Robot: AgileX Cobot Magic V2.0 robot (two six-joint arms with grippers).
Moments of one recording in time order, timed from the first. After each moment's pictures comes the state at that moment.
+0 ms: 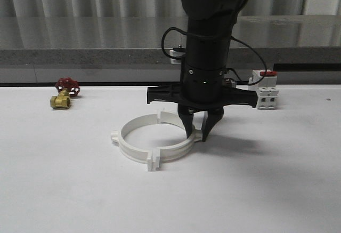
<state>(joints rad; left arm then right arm) -0.17 0.26 -0.48 0.03 0.67 -0.12 0.56 2.13 -1.56 -0.12 0.82 0.73</state>
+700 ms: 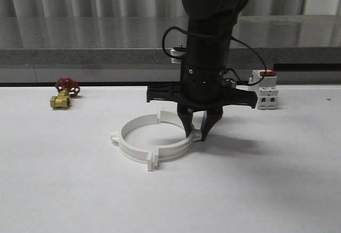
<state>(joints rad) -0.17 0.26 -0.48 0.03 0.67 -0.12 0.56 2.13 -1.56 -0.10 0.82 0.73</state>
